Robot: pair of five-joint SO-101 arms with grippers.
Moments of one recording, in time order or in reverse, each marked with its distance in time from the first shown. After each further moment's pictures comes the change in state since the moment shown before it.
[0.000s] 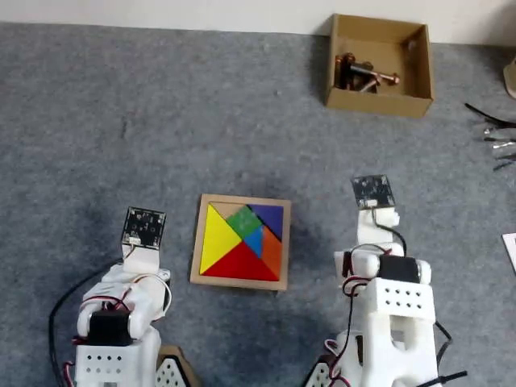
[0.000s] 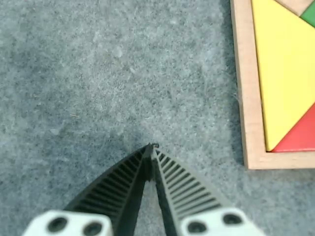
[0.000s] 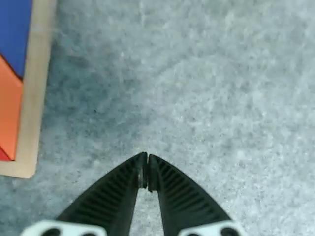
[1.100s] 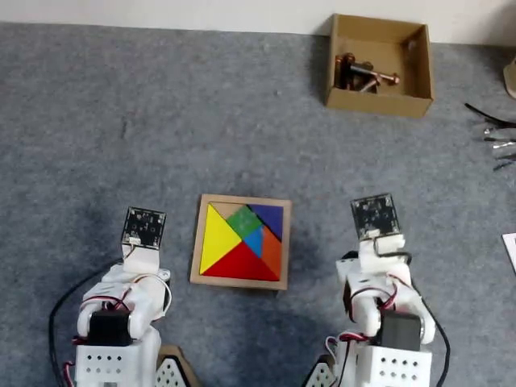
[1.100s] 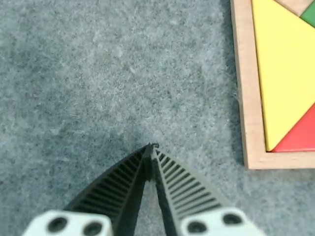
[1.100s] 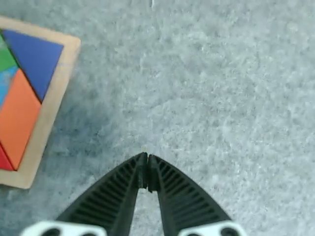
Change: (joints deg) left arm 0.0 0.0 0.0 0.0 0.0; right arm 0.1 -37.5 9.7 8.2 5.1
